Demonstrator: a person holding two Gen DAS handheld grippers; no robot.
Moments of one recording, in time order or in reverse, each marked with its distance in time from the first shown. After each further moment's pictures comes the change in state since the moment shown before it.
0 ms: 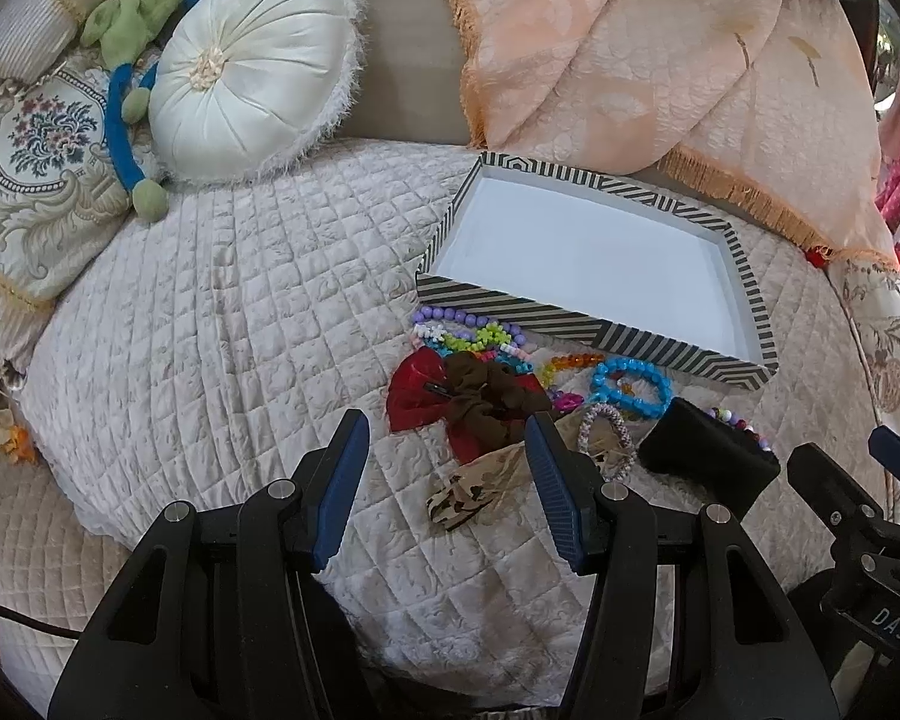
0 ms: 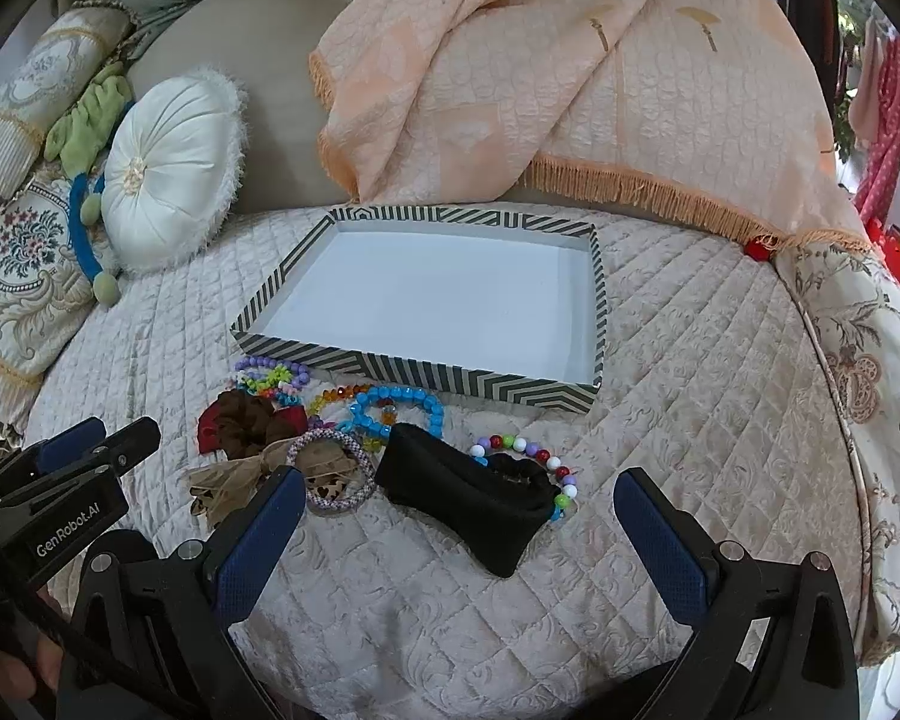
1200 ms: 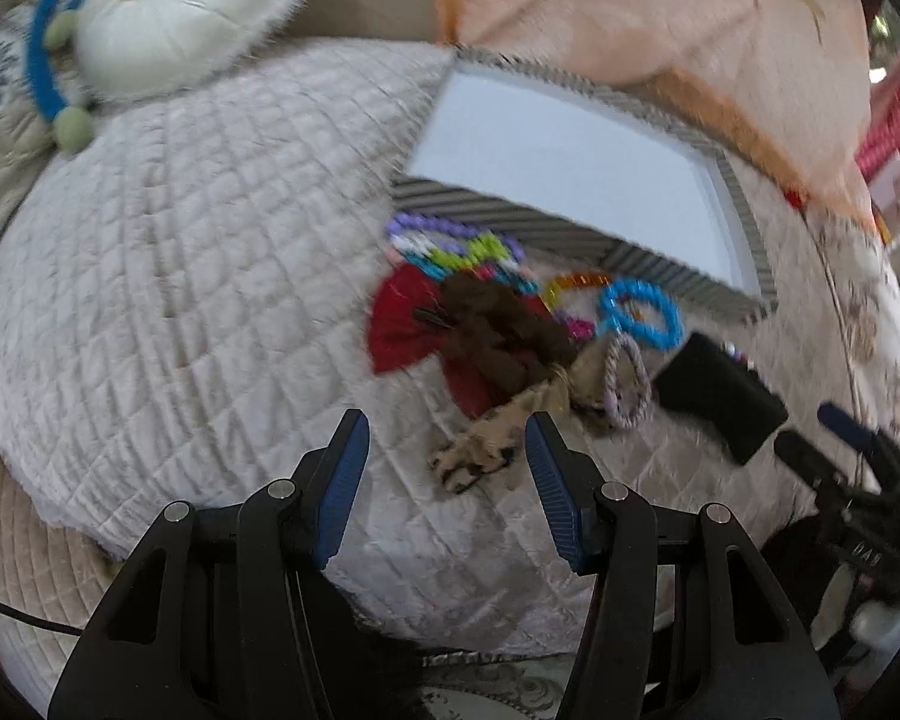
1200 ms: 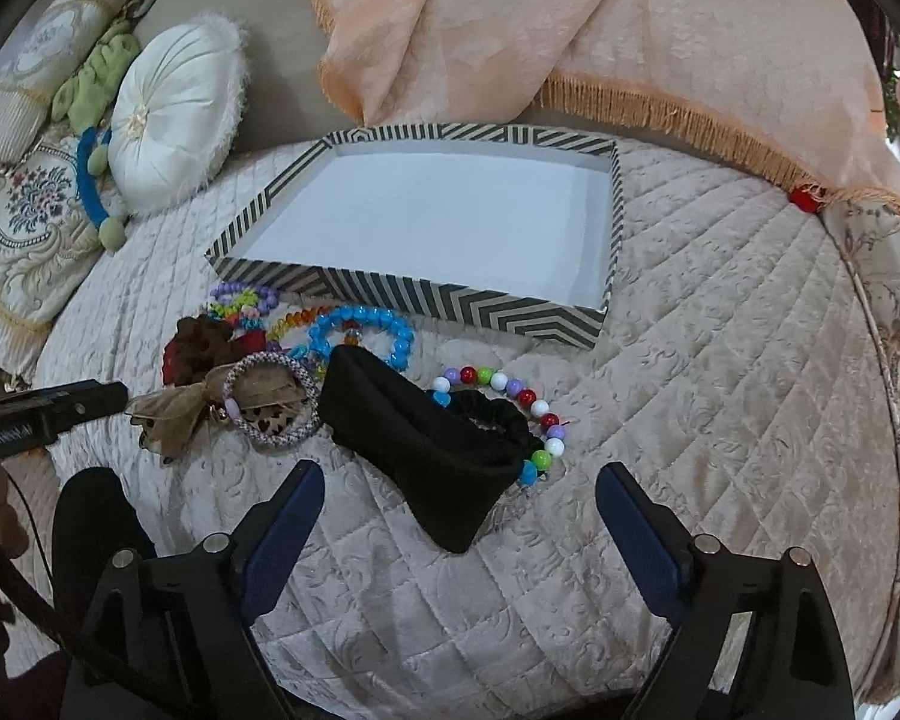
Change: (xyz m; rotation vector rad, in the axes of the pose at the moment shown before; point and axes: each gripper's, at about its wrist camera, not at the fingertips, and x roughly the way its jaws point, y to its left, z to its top) left arm 0.054 0.021 0.003 0.036 0.254 -0.160; right arm 0.054 -0.042 -0.021 -0.067 0.136 0.075
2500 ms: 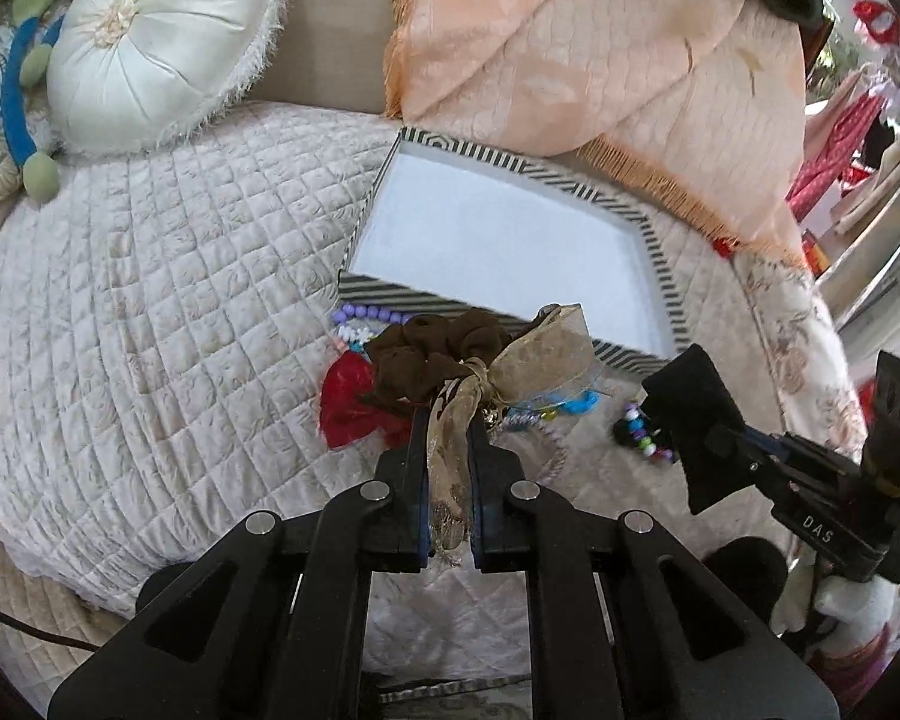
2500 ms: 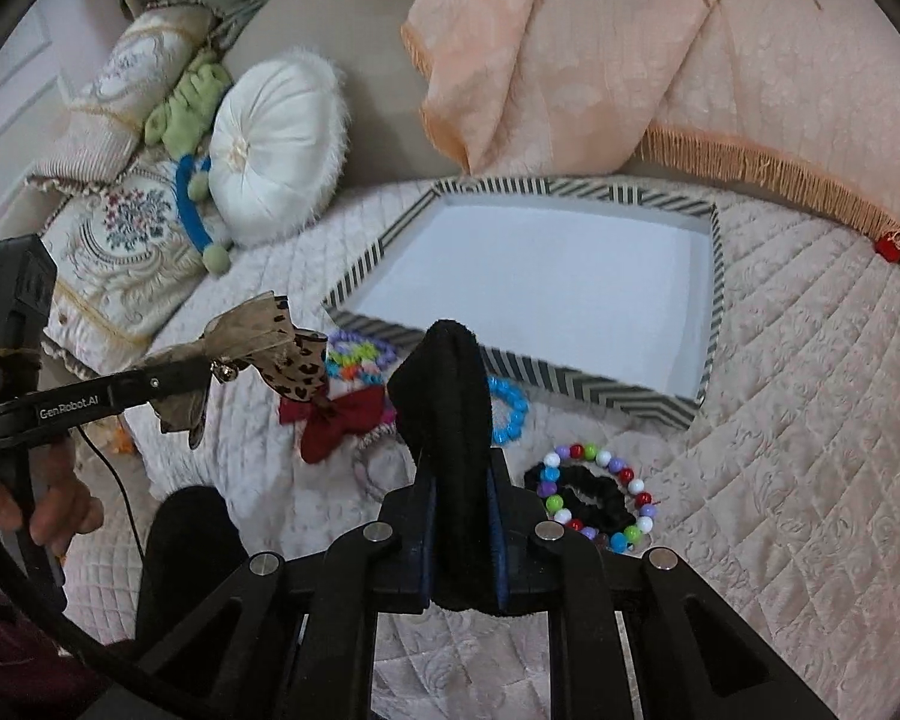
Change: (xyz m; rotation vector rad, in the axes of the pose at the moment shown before) left arm -0.048 0.006 0.024 0.001 -0.135 -0.164; right arm -0.029 0.012 0.028 -0.035 -0.085 0.263
